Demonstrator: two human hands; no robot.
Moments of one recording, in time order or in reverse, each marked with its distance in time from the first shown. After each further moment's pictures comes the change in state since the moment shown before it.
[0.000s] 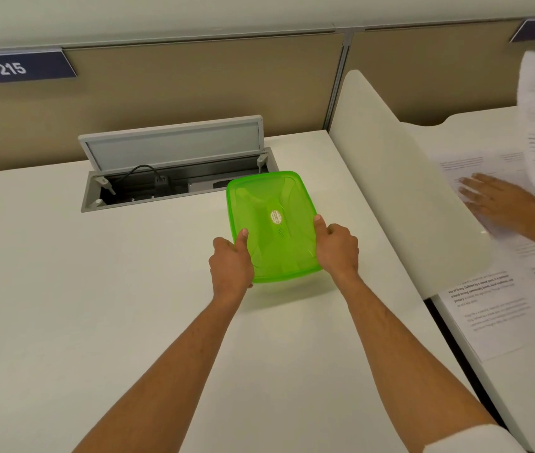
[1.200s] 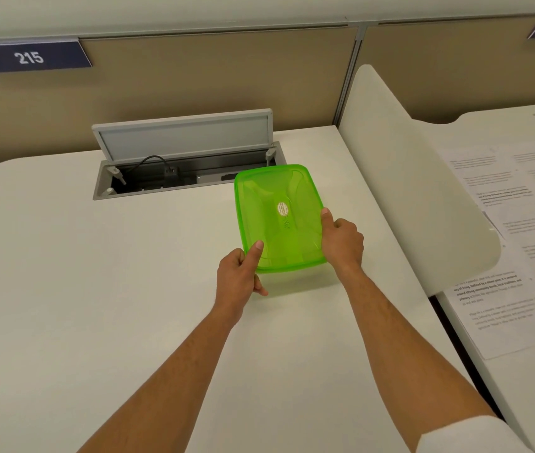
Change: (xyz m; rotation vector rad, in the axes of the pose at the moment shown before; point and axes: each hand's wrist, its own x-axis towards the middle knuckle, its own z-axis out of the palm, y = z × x) left_hand -0.014 -0.051 -0.002 -0.347 -0.225 0.085; right_hand -0.002 -0.001 0.002 0.055 0.005 0.053
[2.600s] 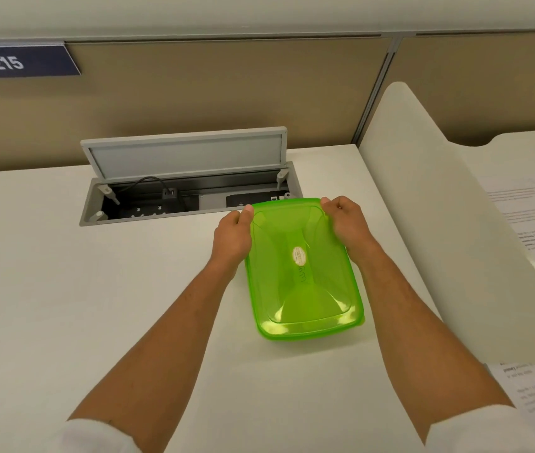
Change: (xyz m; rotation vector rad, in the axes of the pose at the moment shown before) left_hand 0.151 0.075 0.008 0.281 0.068 0.034; right_hand 0.119 -0.064 0.034 0.245 -0.283 -0.109
